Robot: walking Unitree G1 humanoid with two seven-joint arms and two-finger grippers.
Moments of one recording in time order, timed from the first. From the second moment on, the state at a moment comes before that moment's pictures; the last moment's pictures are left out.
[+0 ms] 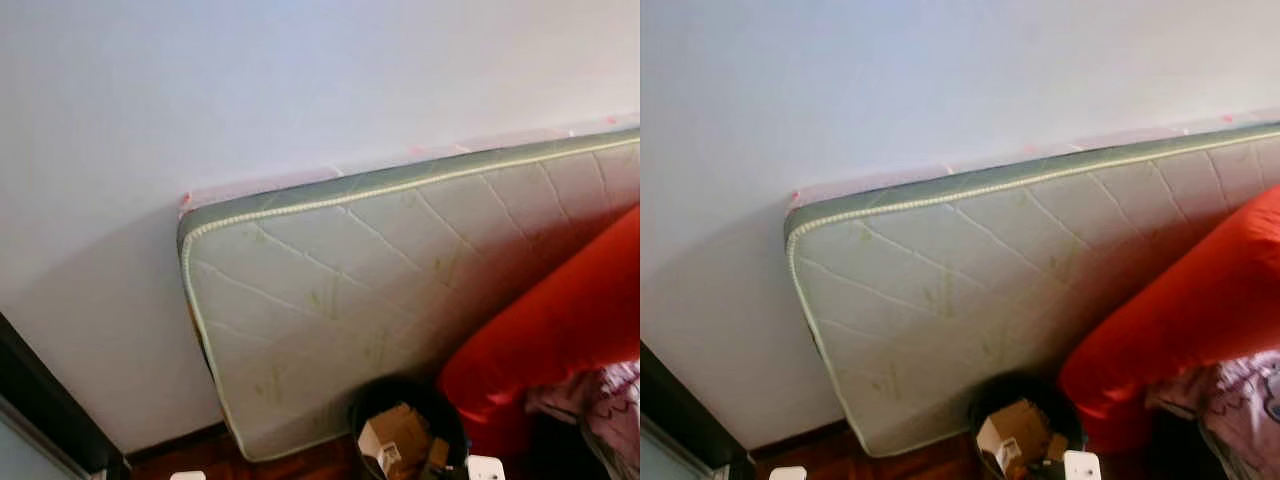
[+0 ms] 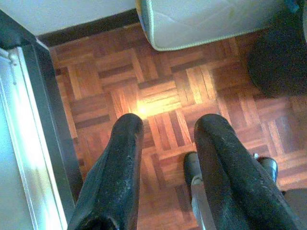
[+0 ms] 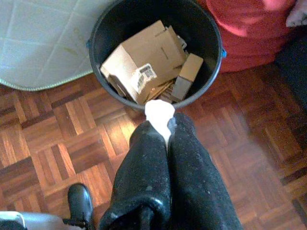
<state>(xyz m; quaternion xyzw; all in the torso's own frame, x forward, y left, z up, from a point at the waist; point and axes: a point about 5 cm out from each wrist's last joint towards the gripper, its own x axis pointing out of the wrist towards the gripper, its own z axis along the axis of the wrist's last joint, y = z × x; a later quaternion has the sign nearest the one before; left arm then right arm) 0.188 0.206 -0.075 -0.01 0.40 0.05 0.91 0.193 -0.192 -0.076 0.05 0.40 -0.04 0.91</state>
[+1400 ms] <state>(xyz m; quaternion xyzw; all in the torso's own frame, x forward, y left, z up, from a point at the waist) 0.194 0.208 -0.072 0.00 0.39 0.04 0.92 0.195 -0.191 -0.075 0.04 0.40 -0.03 0.92</state>
